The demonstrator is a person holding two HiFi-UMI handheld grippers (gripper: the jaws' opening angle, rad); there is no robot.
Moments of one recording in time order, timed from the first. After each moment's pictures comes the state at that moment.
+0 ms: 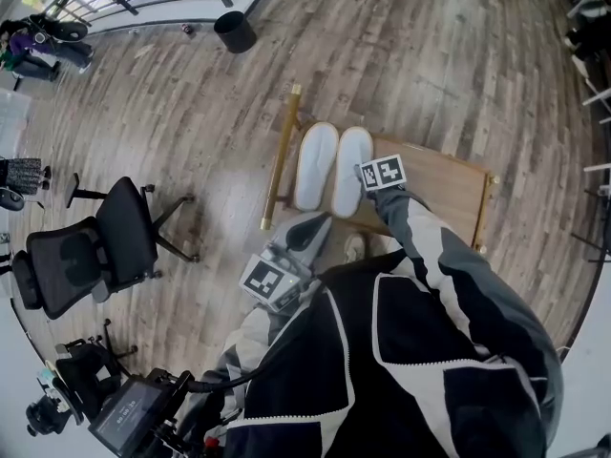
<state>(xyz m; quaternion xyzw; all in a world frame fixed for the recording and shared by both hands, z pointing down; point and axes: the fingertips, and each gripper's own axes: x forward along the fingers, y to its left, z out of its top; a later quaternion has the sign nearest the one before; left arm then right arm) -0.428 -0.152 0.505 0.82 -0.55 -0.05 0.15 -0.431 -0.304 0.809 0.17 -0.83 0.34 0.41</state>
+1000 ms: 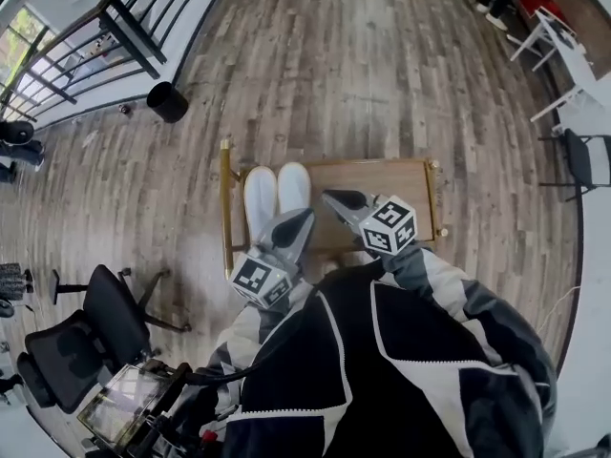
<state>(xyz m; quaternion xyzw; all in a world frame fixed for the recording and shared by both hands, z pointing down) -0.375 -0.231 0.494 0.88 -0.45 -0.05 0.12 -0.361 -0.280 0.564 0.14 -0.96 0.20 0.11</state>
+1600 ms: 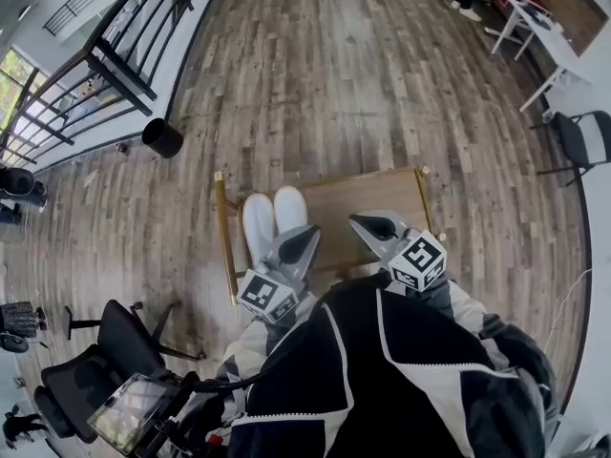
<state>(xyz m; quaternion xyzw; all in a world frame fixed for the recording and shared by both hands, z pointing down) -0.342 -0.236 0.484 0.91 -0.40 -0.05 0.10 -0.279 -0.261 0.510 0.22 -0.97 0.10 0.08</state>
